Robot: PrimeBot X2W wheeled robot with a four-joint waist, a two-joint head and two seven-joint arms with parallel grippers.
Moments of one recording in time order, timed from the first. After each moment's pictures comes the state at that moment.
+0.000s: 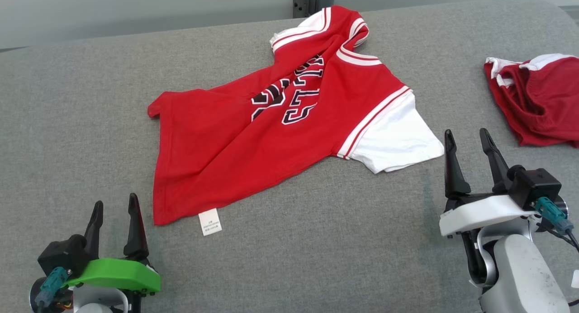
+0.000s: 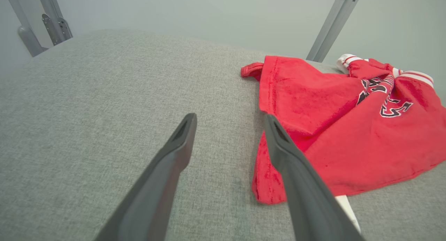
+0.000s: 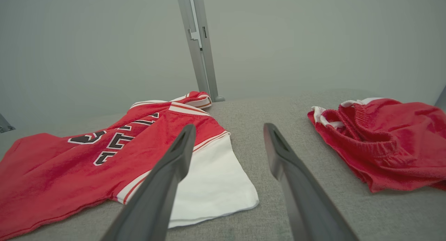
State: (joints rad) left arm -0.09 0.17 -0.07 0.30 -0.45 0.00 -0.24; right arm -0.23 -0.05 -0.04 0.24 0.17 0.13 -0.26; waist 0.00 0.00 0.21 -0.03
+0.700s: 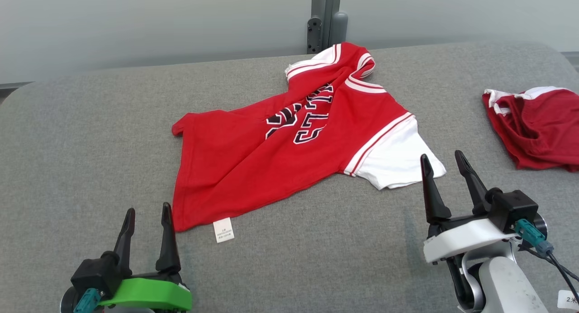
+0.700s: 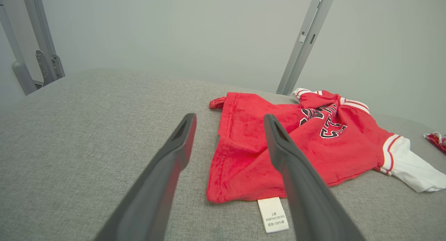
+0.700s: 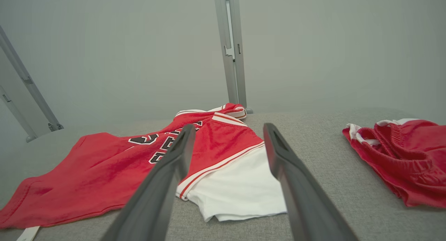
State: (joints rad) left arm 0.01 0.08 -0.09 0.15 -0.35 -0.01 -0.26; right arm -0.15 -0.05 0.05 0.19 0.18 0.13 -0.26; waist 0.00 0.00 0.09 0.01
